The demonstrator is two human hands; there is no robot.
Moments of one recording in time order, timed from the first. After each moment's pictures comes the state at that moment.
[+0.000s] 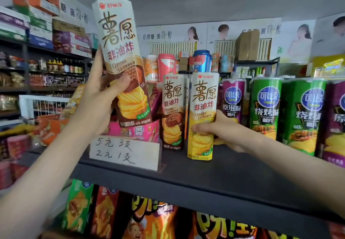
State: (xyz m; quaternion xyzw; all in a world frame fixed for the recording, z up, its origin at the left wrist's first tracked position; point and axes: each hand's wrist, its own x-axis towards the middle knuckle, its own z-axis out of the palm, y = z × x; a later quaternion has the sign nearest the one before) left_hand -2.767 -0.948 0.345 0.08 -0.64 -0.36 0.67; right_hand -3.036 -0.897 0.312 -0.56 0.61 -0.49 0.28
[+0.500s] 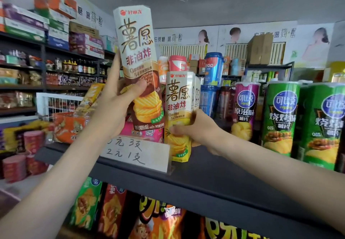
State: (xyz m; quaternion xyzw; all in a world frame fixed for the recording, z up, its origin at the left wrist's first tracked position) left_hand -2.772 -0.952 0.337 0.08 -0.64 -0.37 0.67; right_hand -2.974 -0.930 0.310 -0.60 0.57 -0.50 0.26
